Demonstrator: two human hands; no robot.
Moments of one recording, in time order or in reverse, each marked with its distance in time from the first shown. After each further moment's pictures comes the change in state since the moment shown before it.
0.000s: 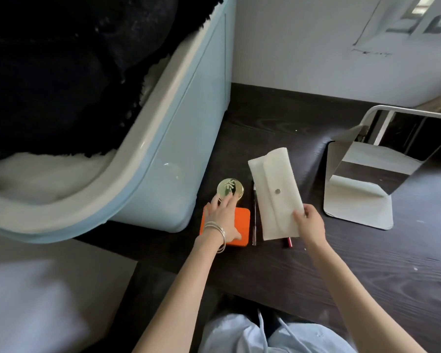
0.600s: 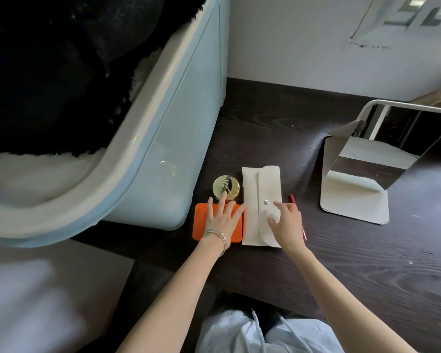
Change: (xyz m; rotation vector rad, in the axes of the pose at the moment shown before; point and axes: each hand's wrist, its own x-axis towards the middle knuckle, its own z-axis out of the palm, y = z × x) left_hand 0.002 0.002 0.028 0.412 0.031 0.149; right_hand -0.013 0.004 0.031 -0.386 -0.104 -0.234
